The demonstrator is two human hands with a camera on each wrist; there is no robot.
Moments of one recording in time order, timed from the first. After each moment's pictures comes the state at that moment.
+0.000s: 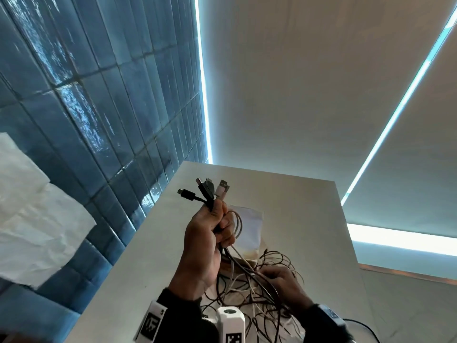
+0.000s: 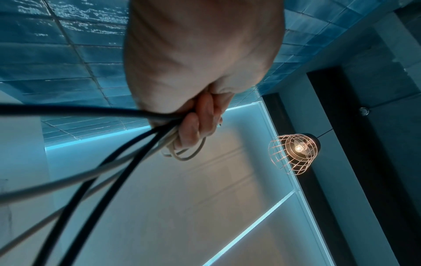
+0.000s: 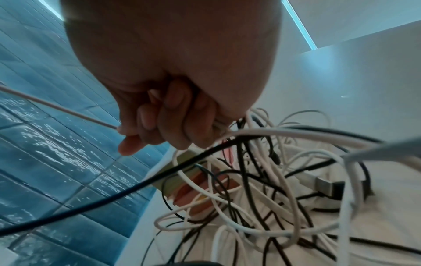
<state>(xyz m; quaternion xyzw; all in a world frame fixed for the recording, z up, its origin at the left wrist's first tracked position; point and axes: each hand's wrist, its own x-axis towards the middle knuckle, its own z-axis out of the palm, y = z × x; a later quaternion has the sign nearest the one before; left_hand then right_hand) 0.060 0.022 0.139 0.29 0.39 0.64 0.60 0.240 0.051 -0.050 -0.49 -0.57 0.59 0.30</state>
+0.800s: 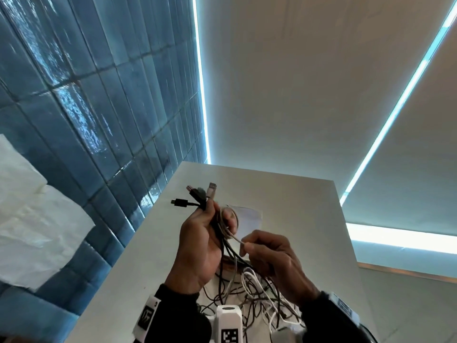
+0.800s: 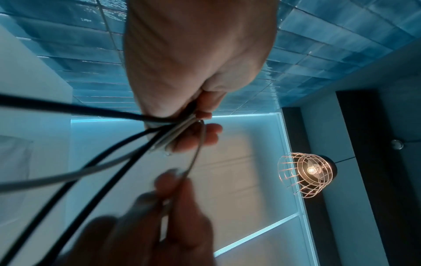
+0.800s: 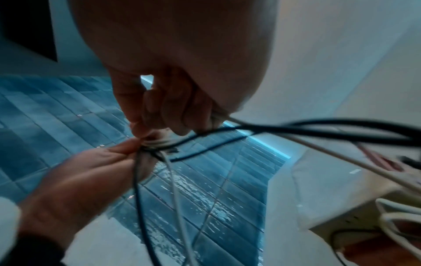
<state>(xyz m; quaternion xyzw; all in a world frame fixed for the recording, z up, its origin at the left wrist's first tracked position) 0.056 0.031 0.134 0.21 0.35 0.66 0.63 0.207 0.028 0.098 -0.28 -0.55 0.66 0.44</state>
